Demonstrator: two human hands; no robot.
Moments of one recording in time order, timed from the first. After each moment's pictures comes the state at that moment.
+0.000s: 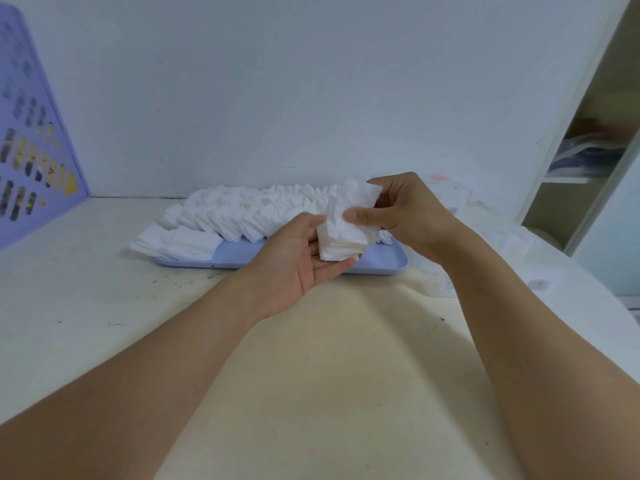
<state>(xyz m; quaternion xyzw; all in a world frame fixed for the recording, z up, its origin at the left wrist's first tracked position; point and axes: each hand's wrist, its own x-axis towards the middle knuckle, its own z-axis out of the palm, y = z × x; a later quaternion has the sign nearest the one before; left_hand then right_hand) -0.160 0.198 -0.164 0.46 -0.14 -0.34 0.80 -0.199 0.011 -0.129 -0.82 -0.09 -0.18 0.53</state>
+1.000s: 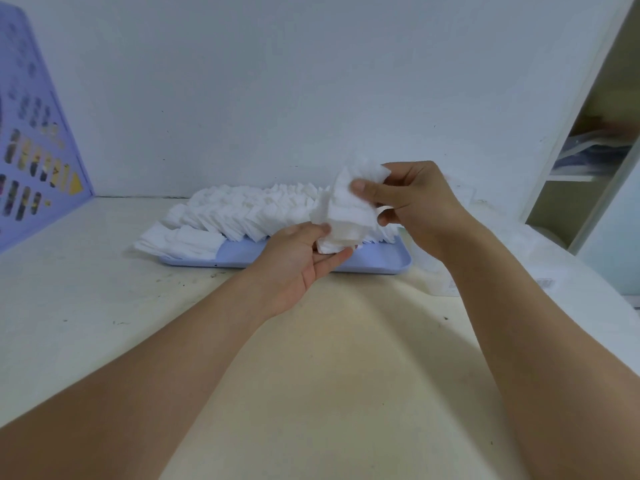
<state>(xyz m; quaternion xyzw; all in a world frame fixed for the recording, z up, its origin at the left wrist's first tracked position) -0.155 0.195 -0.171 0.47 -0.13 -0.29 0.82 -0.204 0.016 -0.119 -0.76 -0.04 -0.23 0.60</state>
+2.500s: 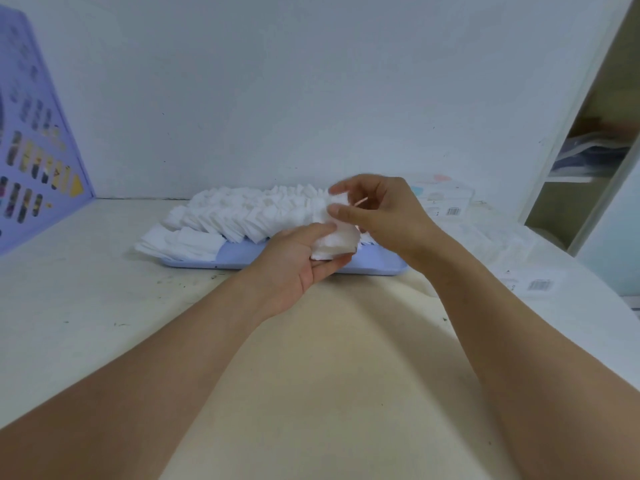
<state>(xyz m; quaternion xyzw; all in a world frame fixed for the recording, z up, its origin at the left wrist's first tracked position) -0.157 0.198 -0.166 0.46 -0.13 -0.31 0.82 -0.201 0.040 -0.129 -0.82 -0.04 -0.21 0.53</state>
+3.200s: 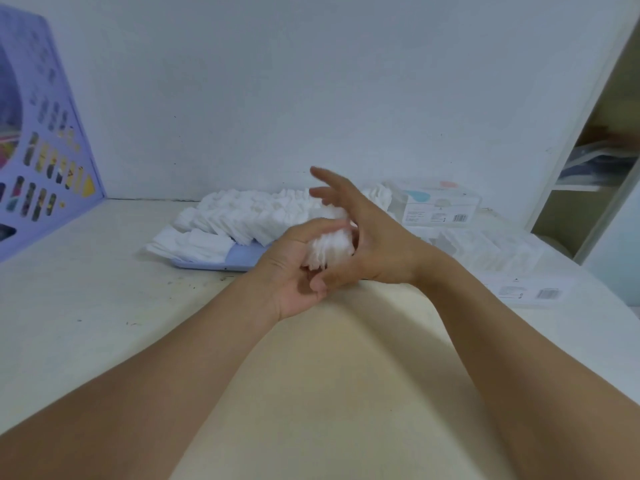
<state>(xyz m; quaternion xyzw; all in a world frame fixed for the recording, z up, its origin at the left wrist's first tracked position) -0.156 0.208 -0.165 0.40 -0.14 -0.41 0.81 -0.207 0.059 -0.136 -0.89 -0.18 -0.11 0.41</state>
